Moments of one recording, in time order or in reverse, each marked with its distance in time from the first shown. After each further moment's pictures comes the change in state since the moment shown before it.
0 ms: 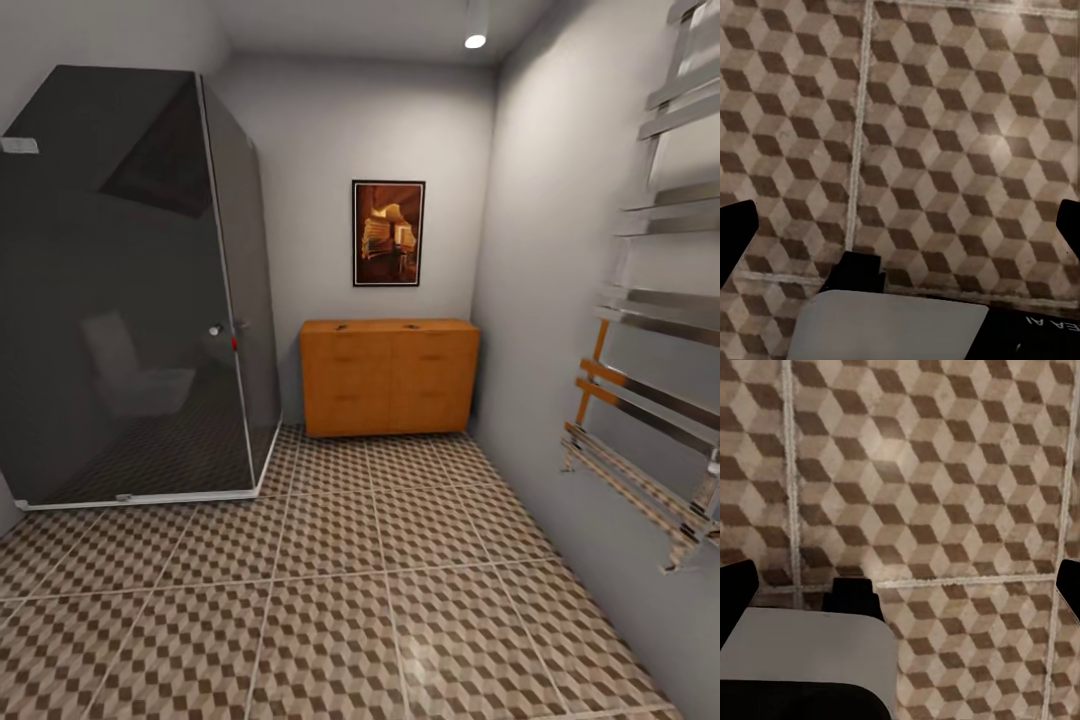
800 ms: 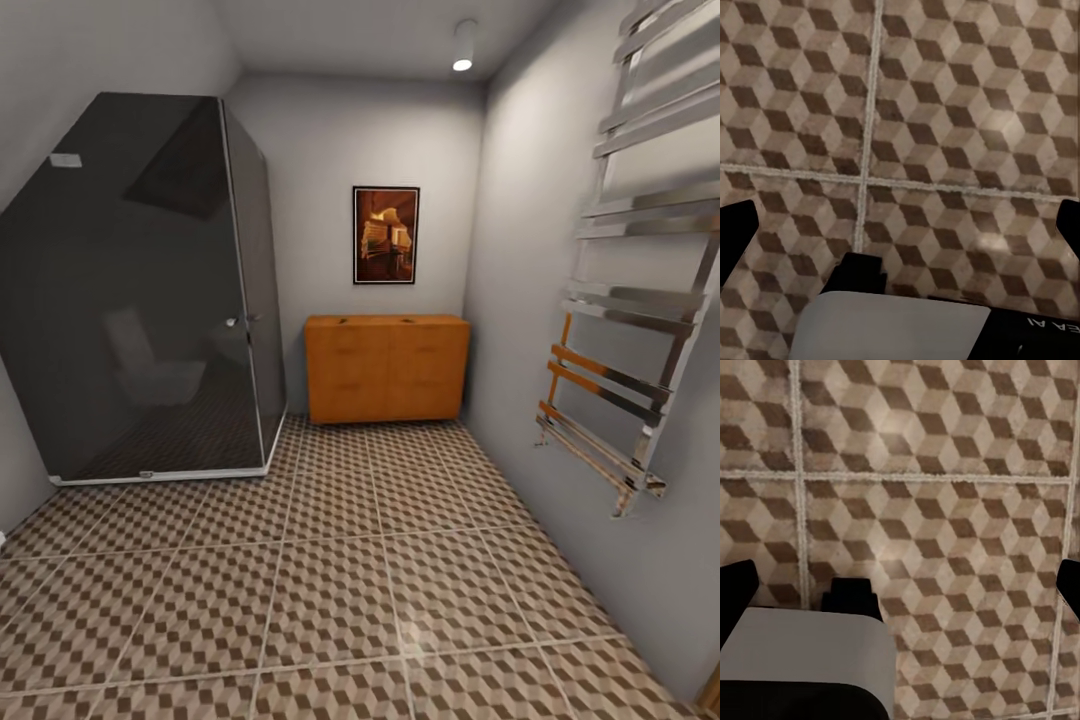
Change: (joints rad) left arm 0.000 0.001 0.000 0.000 0.001 -0.002 0.002; right arm 0.000 -0.002 0.000 0.000 0.000 0.001 0.000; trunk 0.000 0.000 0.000
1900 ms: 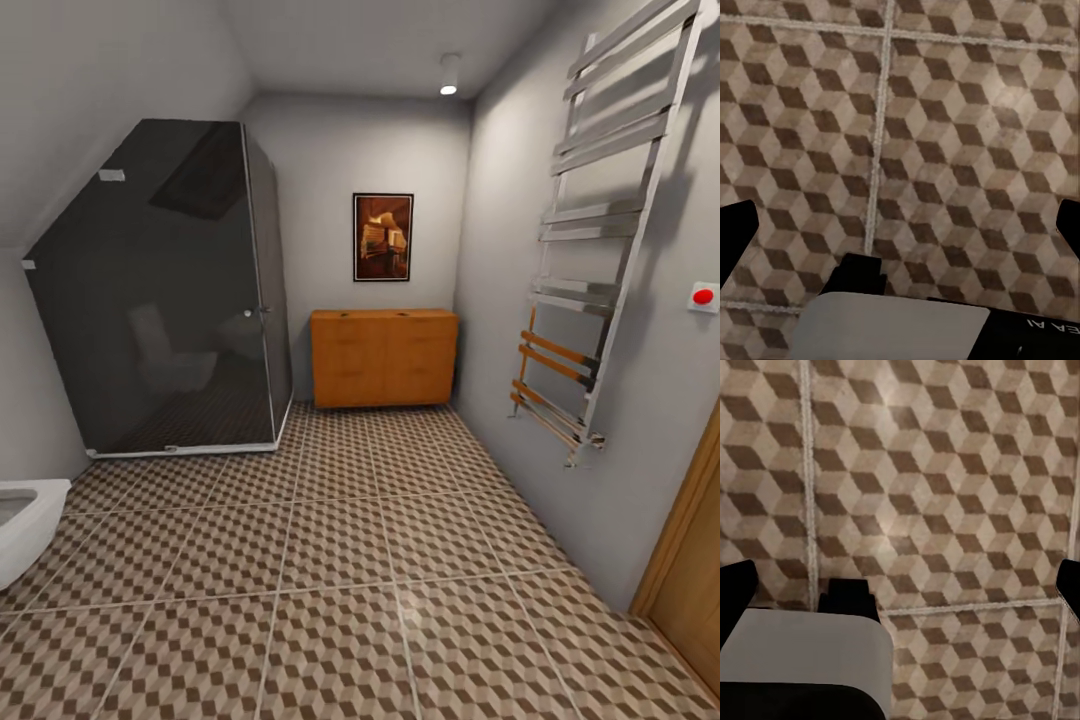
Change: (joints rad) left arm 0.000 0.000 0.001 0.000 0.001 -0.003 0.000; right arm 0.000 -0.003 0.000 -0.001 0.000 -0.001 -0.002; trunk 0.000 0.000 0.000
